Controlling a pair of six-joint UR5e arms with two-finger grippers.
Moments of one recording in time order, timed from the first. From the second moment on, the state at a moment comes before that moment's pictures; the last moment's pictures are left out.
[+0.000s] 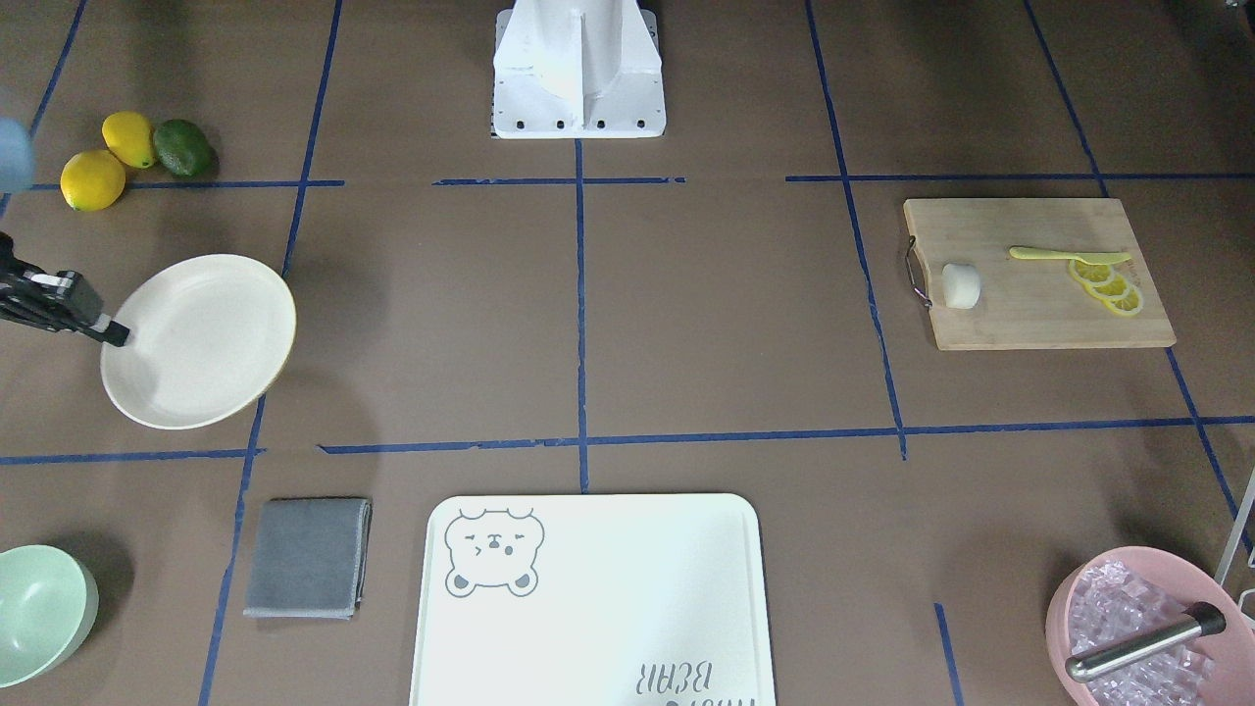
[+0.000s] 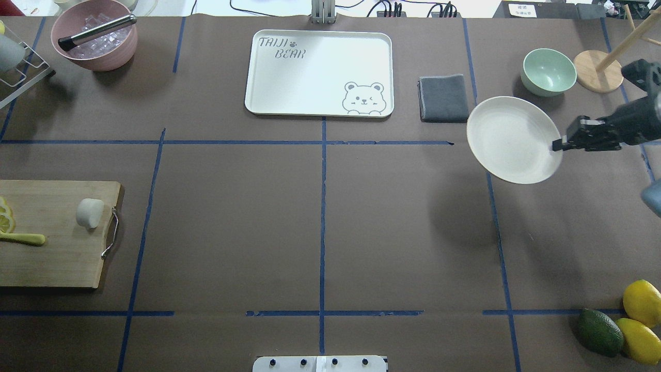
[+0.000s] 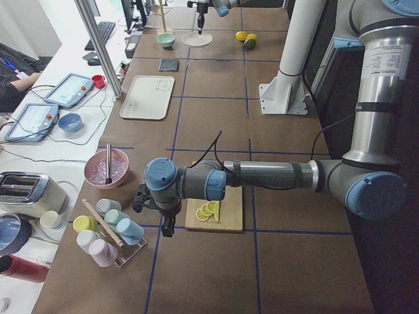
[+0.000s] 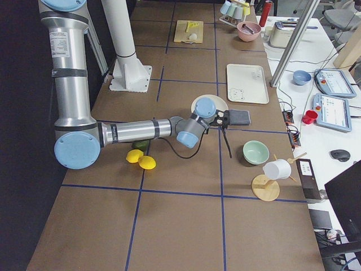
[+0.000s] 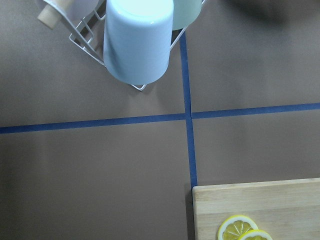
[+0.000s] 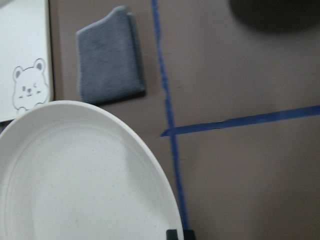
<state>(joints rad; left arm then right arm) -1.57 -1.60 -1.54 -1.62 -2.37 0.04 1.09 -1.47 1.60 -0.67 2.45 1.24</state>
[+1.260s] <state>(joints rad) -1.57 -1.59 -1.53 -1.63 -2.37 0.04 0.53 -1.10 1.61 -0.94 1.87 1.58</state>
